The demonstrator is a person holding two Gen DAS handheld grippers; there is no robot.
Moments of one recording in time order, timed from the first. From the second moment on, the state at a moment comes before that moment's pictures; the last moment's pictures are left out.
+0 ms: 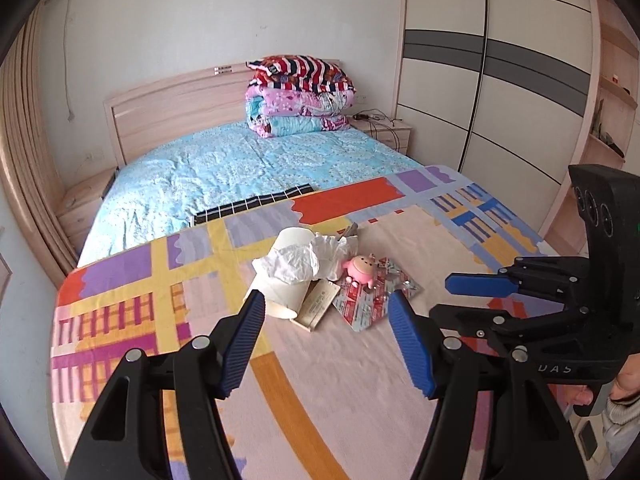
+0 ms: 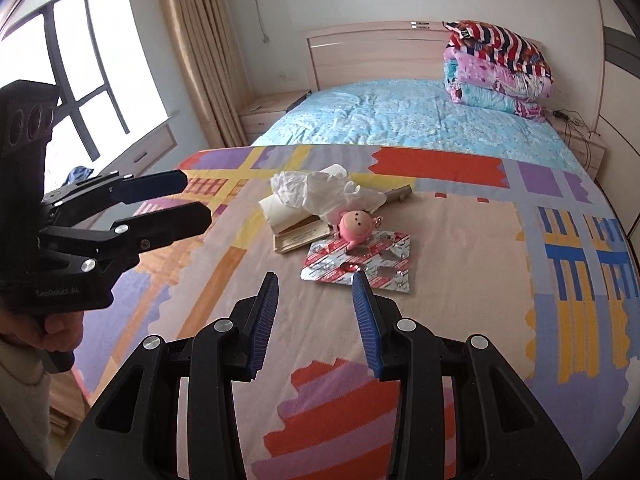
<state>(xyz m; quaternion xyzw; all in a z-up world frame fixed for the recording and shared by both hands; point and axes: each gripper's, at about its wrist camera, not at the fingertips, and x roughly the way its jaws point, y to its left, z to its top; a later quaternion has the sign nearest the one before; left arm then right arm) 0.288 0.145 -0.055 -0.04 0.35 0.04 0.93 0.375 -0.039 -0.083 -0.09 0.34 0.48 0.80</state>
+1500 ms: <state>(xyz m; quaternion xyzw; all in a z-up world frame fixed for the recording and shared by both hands) 0.333 0.171 -0.055 -0.05 0.36 0.05 0.93 0.428 -0.011 -0.114 -0.01 0.40 0.49 0.77</state>
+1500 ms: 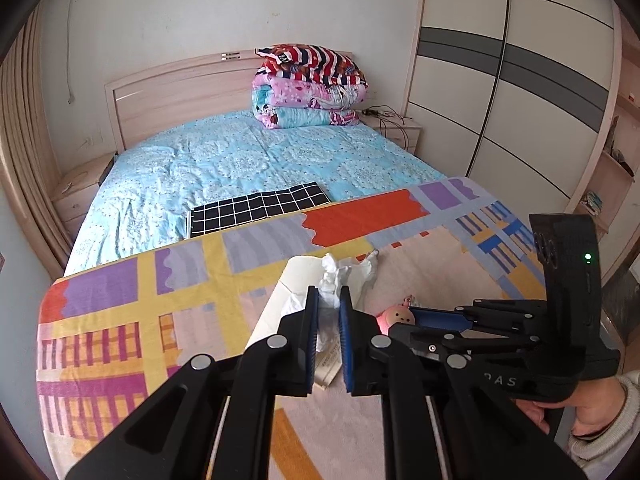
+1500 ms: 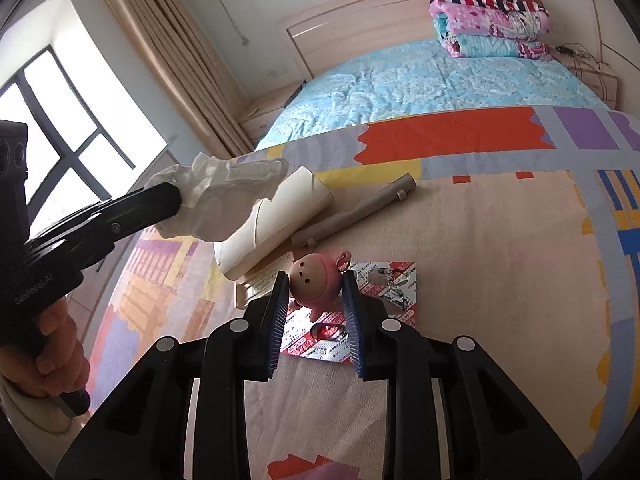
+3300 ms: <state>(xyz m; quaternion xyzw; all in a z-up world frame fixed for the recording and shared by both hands) 0.053 -0.010 -0.108 -0.04 0.40 -0.03 0.92 0.191 -0.197 -0.146 -0.13 0.40 0.57 0.71</state>
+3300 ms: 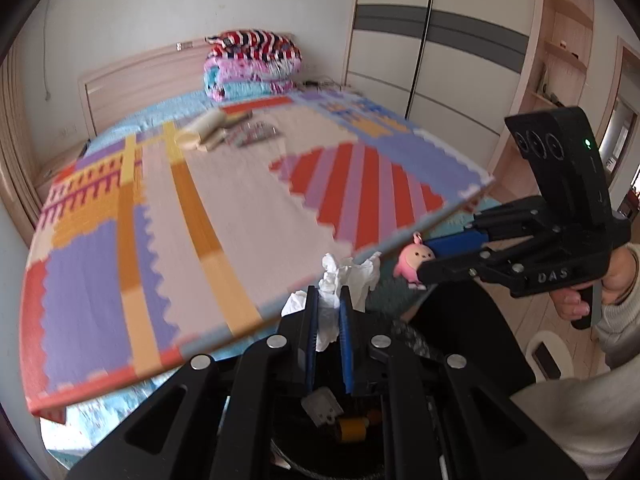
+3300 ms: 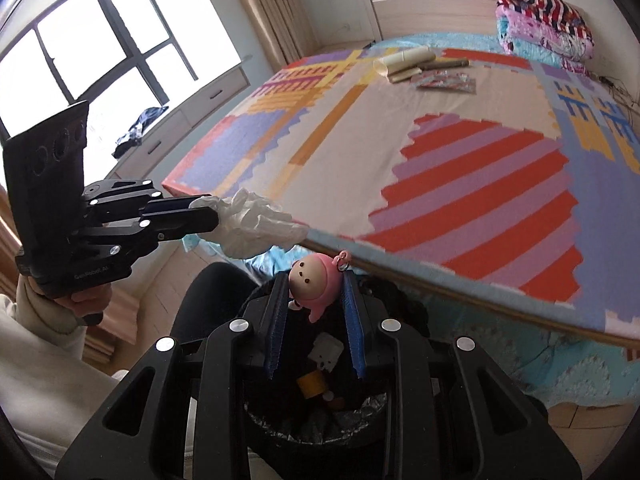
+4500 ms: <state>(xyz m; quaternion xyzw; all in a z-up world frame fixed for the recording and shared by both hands) 0.059 -0.034 -0.310 -0.02 0.63 -0.05 0.78 0.155 -0.159 -0.306 -0.29 0.52 0.50 0.63</state>
